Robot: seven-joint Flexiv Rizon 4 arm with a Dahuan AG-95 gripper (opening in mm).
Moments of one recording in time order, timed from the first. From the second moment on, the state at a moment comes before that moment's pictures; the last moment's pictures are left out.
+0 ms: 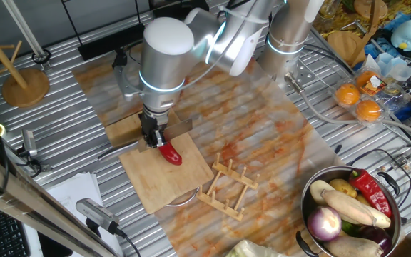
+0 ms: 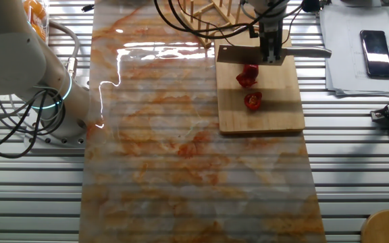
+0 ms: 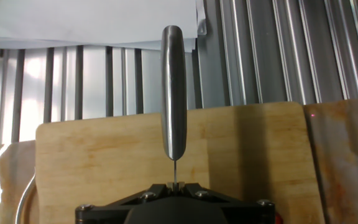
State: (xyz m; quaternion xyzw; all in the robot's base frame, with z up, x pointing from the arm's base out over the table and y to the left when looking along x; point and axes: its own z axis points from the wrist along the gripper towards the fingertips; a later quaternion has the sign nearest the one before) arm 0.559 0.114 0.100 0.02 0.99 -0.01 0.11
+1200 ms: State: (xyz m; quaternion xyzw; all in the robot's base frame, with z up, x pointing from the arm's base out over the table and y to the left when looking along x) arm 0.557 0.111 0.095 0.04 0.99 0.00 0.12
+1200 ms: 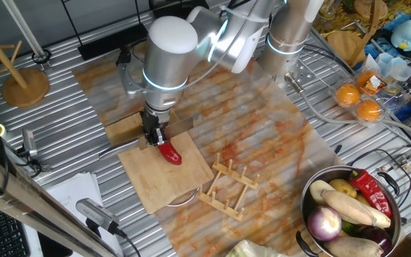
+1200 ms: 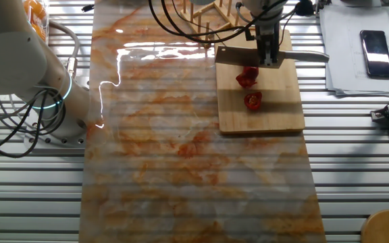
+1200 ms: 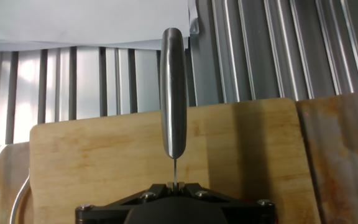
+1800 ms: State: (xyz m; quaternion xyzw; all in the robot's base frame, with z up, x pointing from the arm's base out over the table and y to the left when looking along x) arm 0.555 0.106 0.090 0.04 0.99 -0.01 0.12
